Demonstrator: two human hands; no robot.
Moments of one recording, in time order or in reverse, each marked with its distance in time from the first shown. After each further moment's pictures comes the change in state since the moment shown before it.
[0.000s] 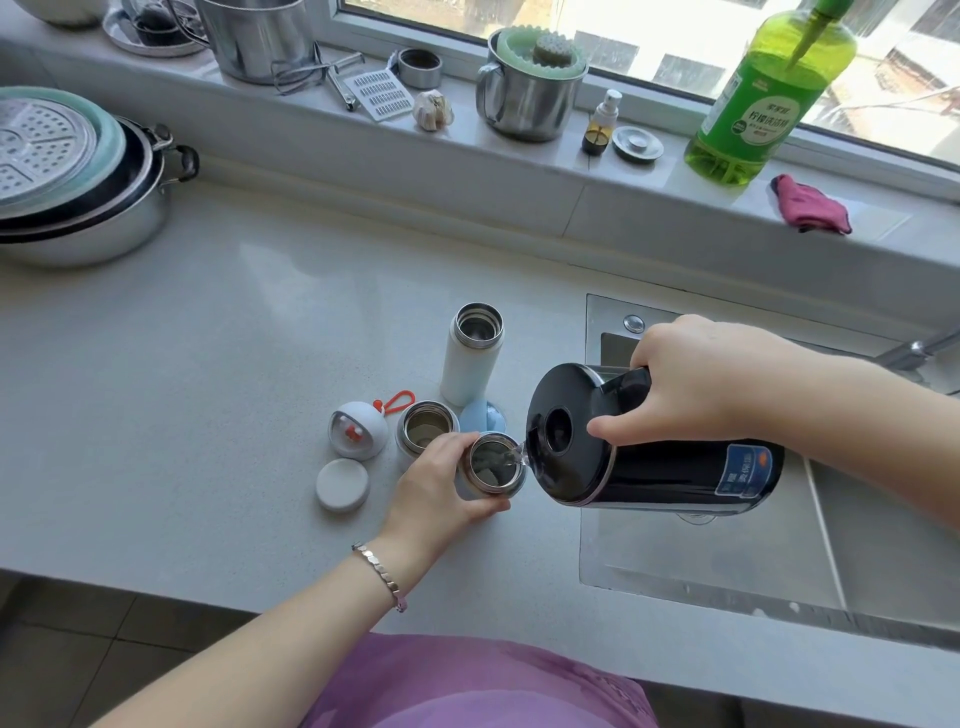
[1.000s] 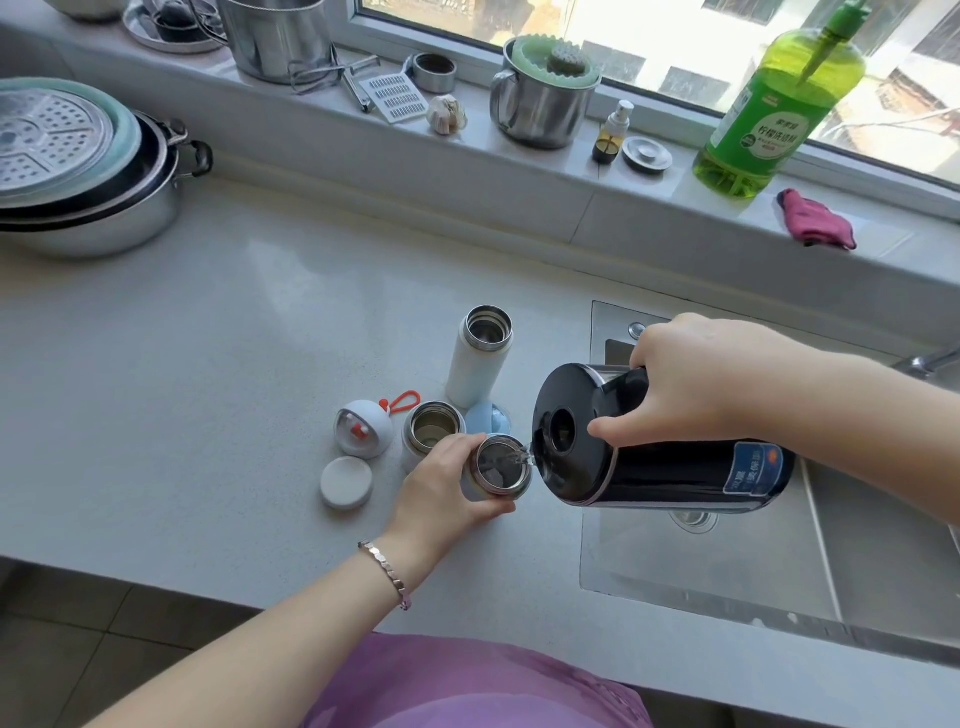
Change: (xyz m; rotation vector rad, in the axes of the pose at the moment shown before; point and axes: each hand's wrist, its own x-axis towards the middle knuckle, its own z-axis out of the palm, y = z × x) left_hand -0.002 0.004 -0.003 -0.020 -0.013 -0.022; right_hand 0.000 -0.010 -0.006 -0.082 0.031 -0.027
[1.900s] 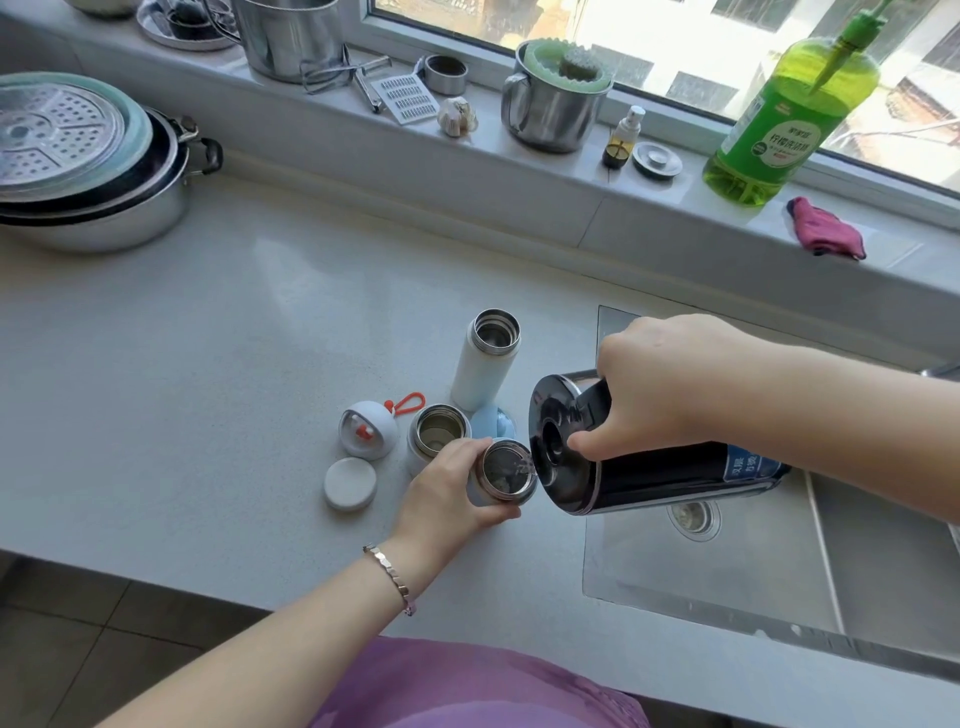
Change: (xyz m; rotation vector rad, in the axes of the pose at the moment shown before) left_hand 0.000 -0.002 0.001 -0.006 0.025 0.025; right_hand 0.009 -0.024 -0.008 -0.172 0.020 -0.161
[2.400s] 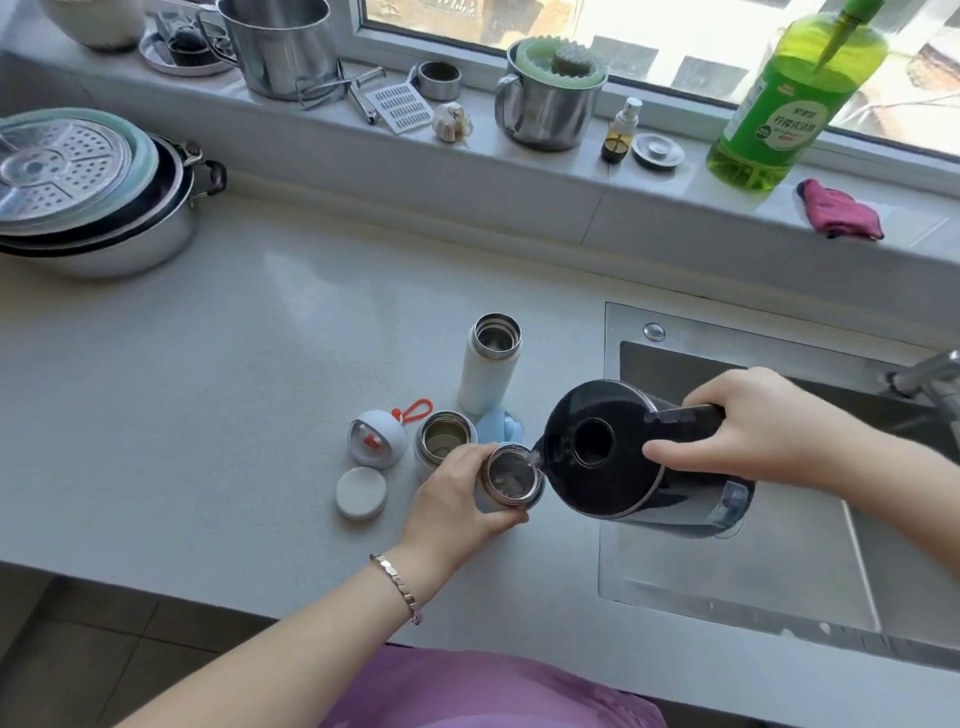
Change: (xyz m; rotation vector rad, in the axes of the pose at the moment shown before) left_hand 0.001 0.004 -0.001 0.041 -0.022 -0.026; right_hand -0.013 0.060 0.076 0.623 0.089 0.161
